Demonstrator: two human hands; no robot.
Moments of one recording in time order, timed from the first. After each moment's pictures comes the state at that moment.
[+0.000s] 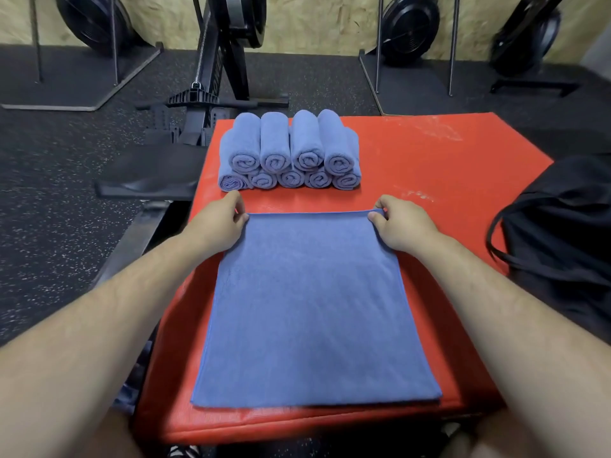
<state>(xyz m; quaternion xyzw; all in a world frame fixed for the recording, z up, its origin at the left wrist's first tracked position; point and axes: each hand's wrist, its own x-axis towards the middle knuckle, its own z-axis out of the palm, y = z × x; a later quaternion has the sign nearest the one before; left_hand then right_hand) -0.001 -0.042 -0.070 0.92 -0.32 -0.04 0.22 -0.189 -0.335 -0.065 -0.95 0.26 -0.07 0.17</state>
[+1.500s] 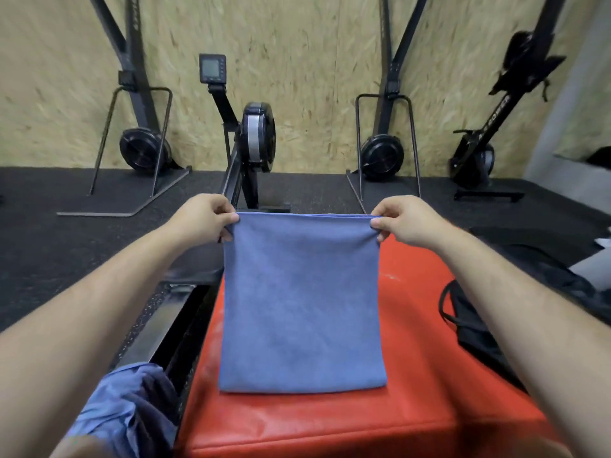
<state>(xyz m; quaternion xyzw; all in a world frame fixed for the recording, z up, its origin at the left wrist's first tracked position) -0.055 0.022 0.147 0.87 -0.30 -0.01 0.40 -0.266 -0.291 0.155 -0.92 0.17 -0.18 0.29</state>
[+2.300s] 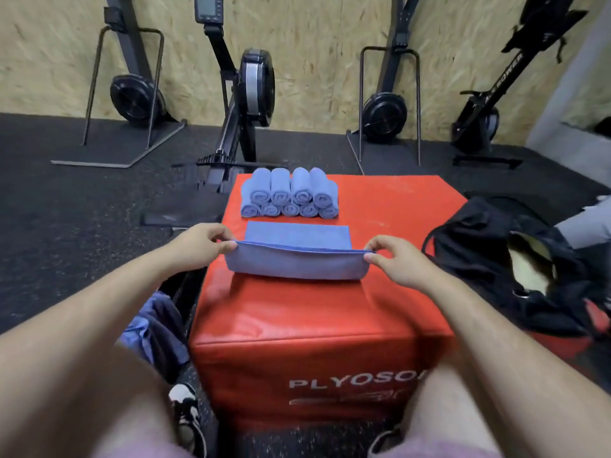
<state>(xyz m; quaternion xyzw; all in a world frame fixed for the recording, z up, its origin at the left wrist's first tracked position) -0.124 0.082 0.031 0.88 -0.36 -0.08 0.31 -0.361 -0.248 0.024 -0.94 0.13 -0.13 0.29</state>
